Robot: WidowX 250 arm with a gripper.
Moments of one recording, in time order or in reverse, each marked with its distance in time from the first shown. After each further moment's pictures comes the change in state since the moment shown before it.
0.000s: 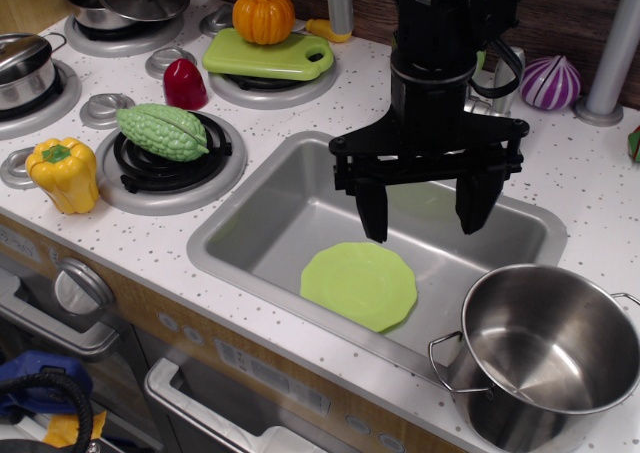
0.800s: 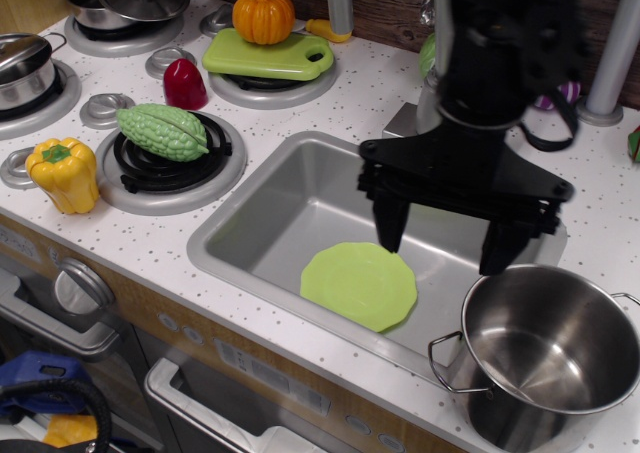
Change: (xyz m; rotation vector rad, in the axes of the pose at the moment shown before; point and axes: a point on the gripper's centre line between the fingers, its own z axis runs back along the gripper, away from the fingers) arm -0.026 -0.012 0.001 0.101 -0.116 -0.428
